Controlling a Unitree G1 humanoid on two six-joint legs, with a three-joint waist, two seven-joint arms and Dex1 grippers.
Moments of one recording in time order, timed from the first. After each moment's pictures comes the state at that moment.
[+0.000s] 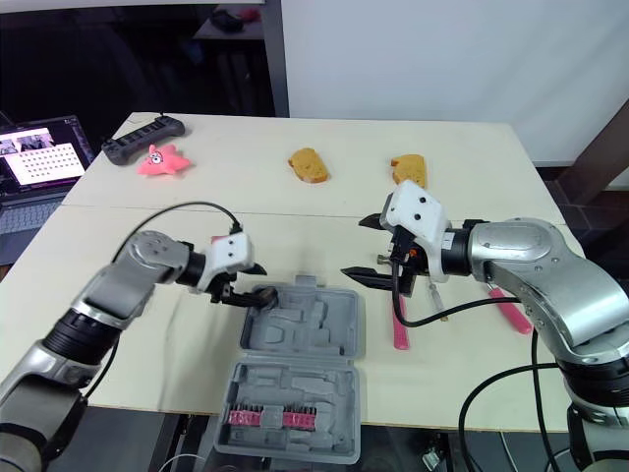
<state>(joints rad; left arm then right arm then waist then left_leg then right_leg) -0.59 0.72 -0.31 -0.02 -0.08 0.50 -1.22 -0.49 -0.92 -0.01 -0.56 0.59 0.87 0.85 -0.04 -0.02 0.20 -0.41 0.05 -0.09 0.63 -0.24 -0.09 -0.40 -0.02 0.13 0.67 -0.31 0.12</state>
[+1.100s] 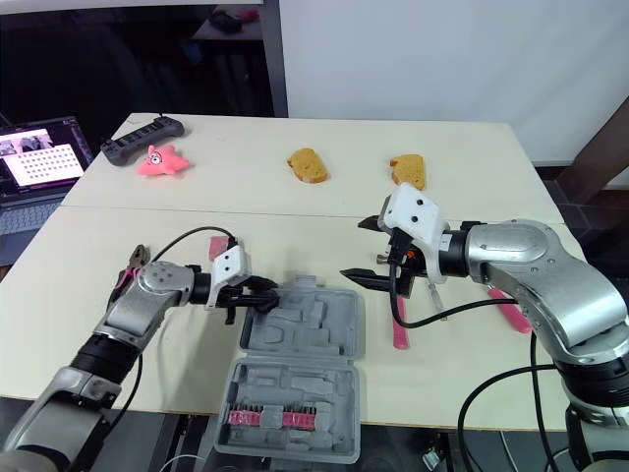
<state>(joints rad) -0.46 0.54 -0.25 0.32 -0.13 0.10 -1.15 -0.49 -0.92 0.01 -0.56 0.58 0.86 0.85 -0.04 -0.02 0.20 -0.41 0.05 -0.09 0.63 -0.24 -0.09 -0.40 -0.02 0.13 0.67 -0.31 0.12</state>
